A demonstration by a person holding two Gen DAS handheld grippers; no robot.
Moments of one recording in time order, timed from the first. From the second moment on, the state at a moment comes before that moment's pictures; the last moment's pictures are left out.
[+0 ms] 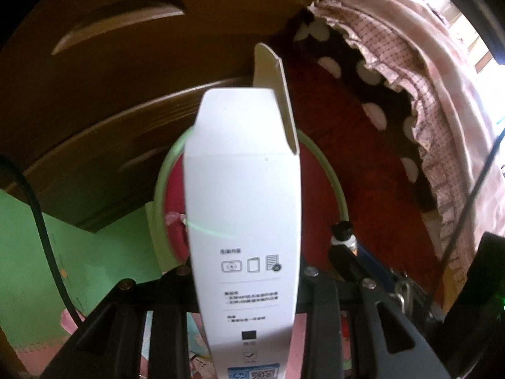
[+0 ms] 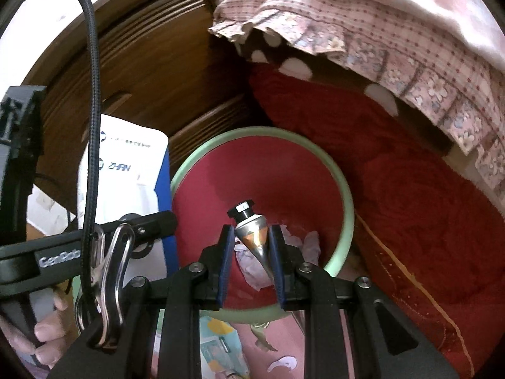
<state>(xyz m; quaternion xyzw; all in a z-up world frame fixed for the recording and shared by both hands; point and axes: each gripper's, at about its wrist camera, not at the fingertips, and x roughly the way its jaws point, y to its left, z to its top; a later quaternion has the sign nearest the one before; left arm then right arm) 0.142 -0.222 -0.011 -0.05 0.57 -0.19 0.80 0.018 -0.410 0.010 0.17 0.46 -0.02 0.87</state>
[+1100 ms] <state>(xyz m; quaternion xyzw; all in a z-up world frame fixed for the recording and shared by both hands) 0.152 -0.214 -0.034 -0.05 0.58 -0.18 0.79 0.041 -0.410 -0.005 0.18 0.47 -0.03 0.86</state>
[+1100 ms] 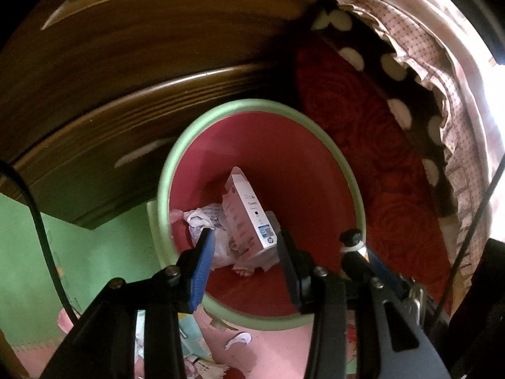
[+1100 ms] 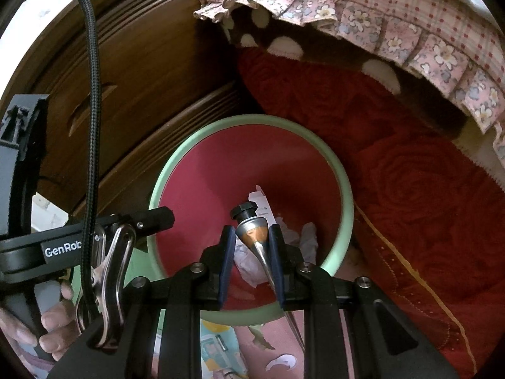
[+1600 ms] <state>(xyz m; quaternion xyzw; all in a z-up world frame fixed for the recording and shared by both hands) 0.148 -0.205 -0.027 -0.05 0.57 -0.18 0.80 0.043 -0.406 -0.005 0.17 0.47 -0.02 0.87</state>
